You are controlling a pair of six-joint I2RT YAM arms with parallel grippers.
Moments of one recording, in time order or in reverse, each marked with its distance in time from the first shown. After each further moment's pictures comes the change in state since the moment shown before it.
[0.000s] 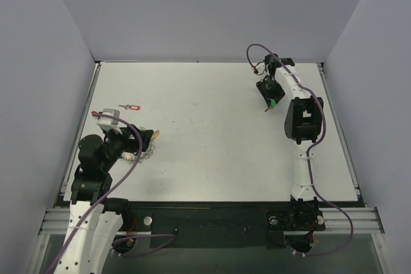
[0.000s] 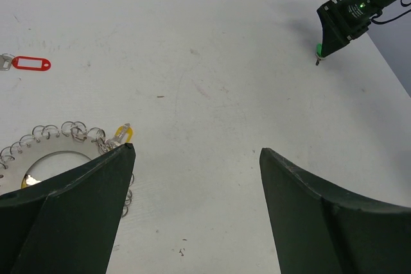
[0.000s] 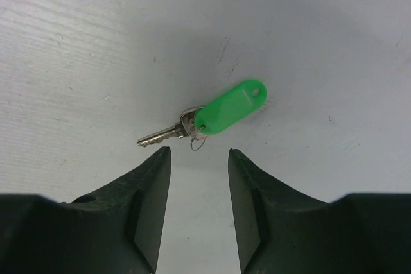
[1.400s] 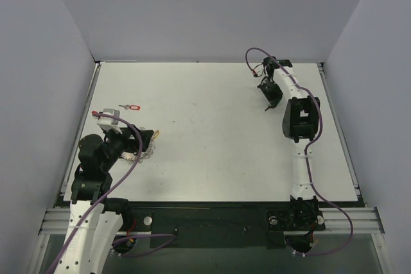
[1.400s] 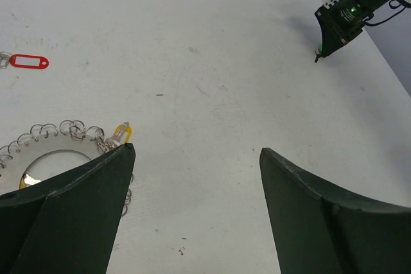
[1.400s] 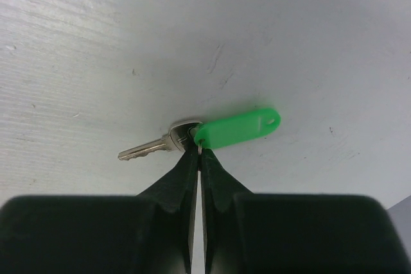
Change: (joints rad) left arm 0.008 0.004 -0.003 0.001 0.008 0.000; right arm 0.003 0.084 0.065 -0.041 0.047 -0.026
